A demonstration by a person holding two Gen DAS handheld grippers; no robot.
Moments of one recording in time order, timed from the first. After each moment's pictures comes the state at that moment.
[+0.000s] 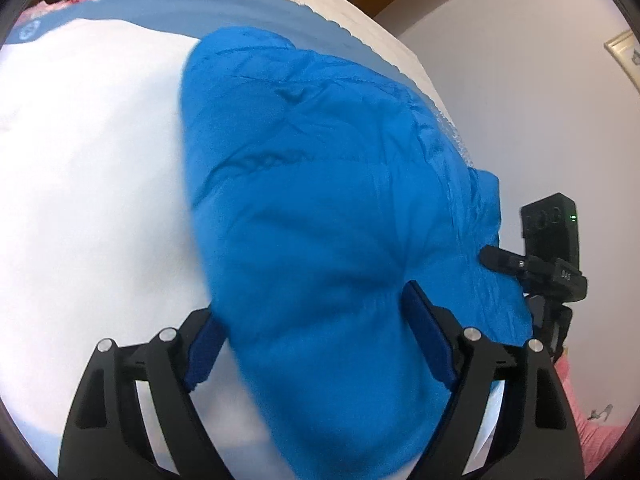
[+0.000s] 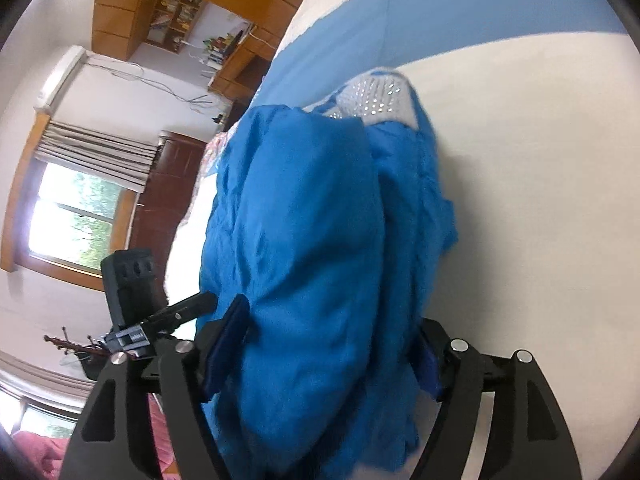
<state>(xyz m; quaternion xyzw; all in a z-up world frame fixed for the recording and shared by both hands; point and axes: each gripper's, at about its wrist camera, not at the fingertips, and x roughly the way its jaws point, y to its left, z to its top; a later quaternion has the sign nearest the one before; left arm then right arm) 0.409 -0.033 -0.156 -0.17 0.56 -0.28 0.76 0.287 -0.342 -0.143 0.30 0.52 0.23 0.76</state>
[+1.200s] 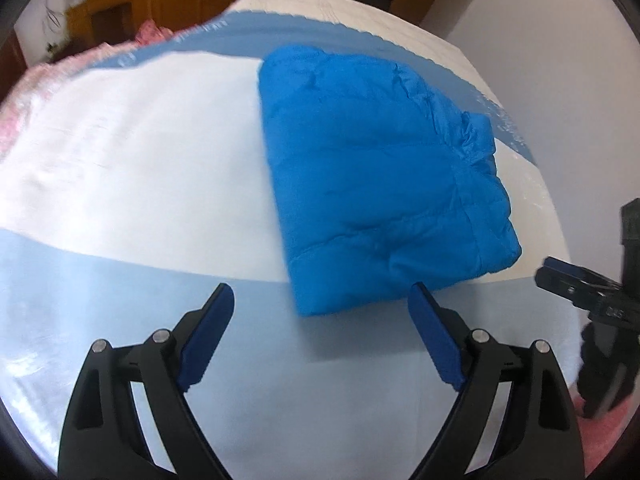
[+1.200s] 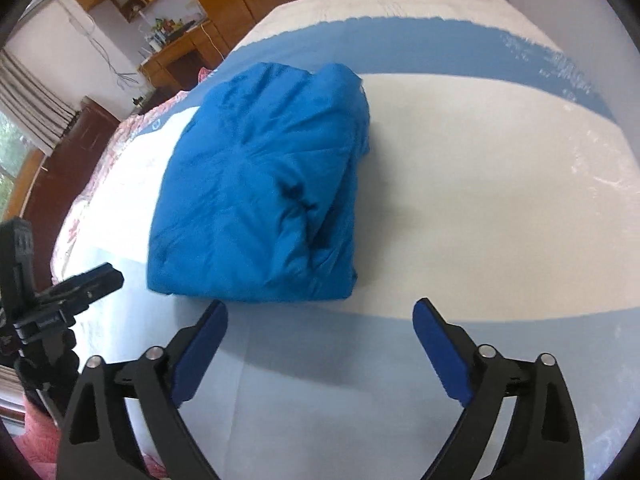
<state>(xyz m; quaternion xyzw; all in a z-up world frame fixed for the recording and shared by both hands) 0.287 -0.077 -0.082 -0.06 0.55 -0.14 0.82 0.113 -0.312 -0.059 0.13 0.53 0.06 0.84</state>
